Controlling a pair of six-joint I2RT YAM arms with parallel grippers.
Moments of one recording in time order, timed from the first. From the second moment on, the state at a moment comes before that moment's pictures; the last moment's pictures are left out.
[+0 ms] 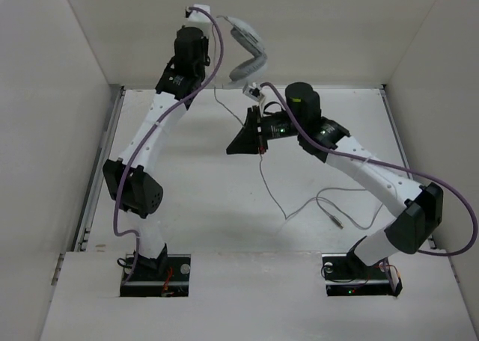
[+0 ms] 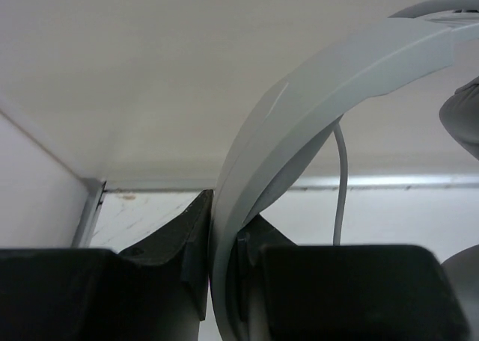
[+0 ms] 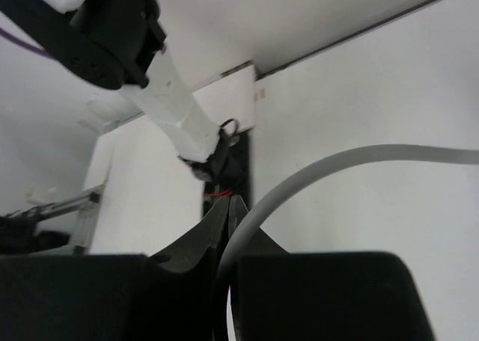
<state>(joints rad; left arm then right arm) -0.38 1.84 2.04 -0.28 -0.45 0.08 0.70 1.51 1.43 -0.10 -0.96 0.38</state>
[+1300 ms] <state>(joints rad) -0.50 1.61 1.72 -0.64 0.08 0.10 0.49 1.52 1.52 -0.15 0.14 -0.75</state>
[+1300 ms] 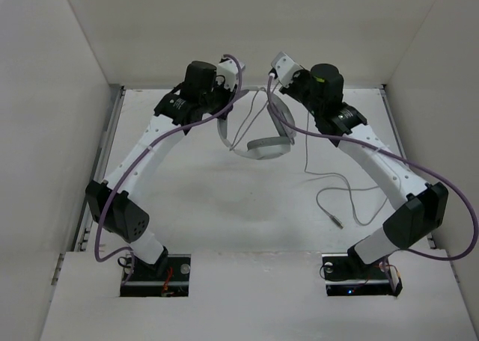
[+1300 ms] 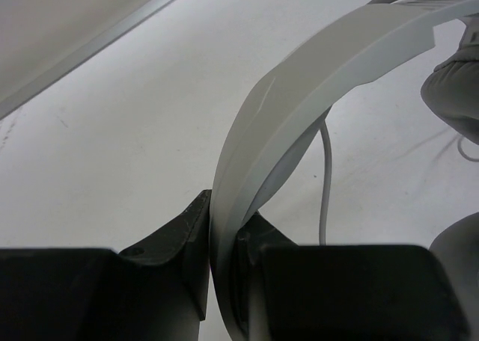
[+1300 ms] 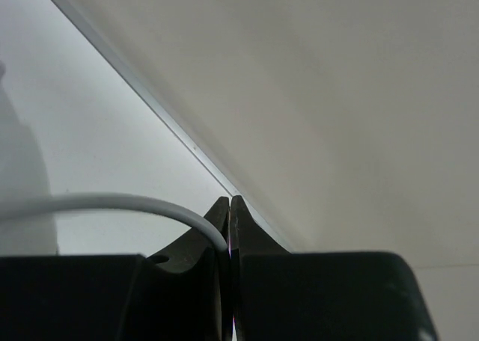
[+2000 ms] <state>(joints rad) -0.52 1.61 1.74 -0.73 0.26 0.07 0.46 1.60 1.59 -0.13 0.06 -0.63</state>
